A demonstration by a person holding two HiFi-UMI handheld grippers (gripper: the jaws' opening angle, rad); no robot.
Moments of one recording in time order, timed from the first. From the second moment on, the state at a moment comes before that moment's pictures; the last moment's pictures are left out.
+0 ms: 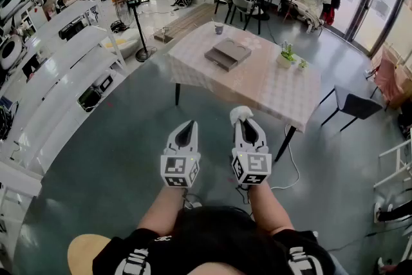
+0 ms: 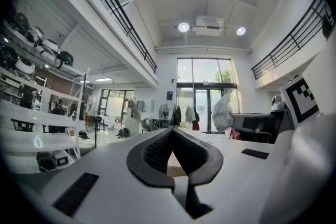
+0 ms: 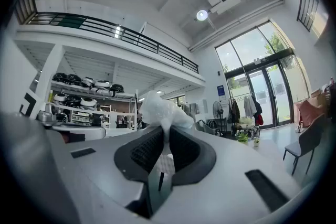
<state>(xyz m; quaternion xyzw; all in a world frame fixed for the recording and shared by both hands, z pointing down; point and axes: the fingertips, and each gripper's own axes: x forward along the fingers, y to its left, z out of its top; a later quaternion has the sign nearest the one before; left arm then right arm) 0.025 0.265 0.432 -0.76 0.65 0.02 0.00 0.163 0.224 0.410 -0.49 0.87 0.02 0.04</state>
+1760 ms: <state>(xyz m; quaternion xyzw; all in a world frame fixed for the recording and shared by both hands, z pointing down) -0.112 0.173 0.441 -0.77 0.64 0.02 0.02 0.023 0.126 0.415 -0.48 0.87 0.03 0.06</state>
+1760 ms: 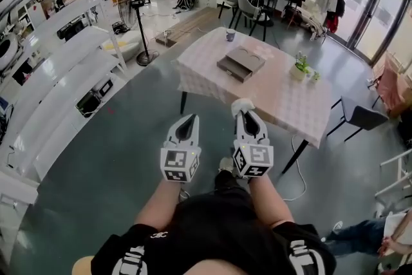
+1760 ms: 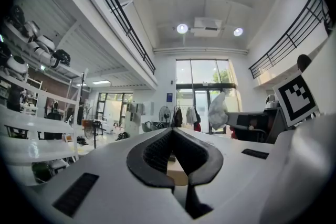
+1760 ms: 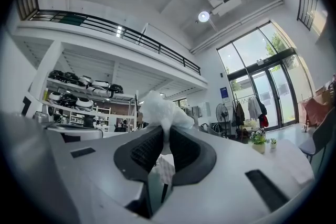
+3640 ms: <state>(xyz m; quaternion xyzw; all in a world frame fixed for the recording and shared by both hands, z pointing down) -0.150 -0.414 0.432 -0.76 0.65 -0.02 -0.03 -0.013 -0.484 0.456 -0.47 0.88 -0.04 -0.03</state>
